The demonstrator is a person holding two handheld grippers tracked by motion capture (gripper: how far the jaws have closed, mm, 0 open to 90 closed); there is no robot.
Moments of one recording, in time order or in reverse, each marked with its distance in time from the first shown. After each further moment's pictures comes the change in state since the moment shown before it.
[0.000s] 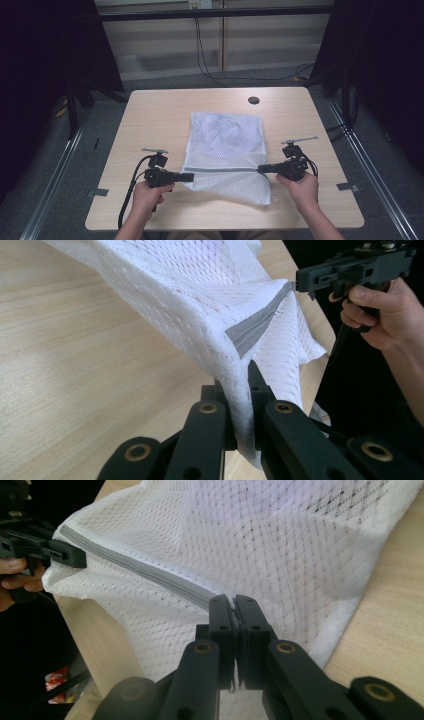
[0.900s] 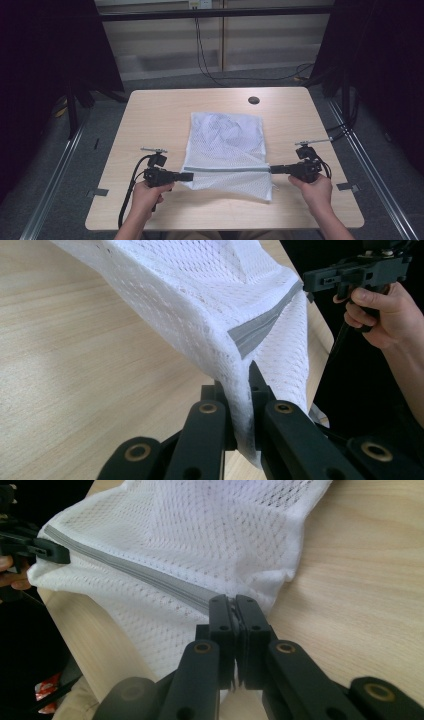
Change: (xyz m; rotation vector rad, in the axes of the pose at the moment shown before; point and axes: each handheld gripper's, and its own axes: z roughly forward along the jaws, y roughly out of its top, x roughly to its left) left arm 0.000 0.000 -0.002 -0.004 0.000 -0.003; right arm -0.016 -0.010 -0.027 -0.022 -0.043 0.018
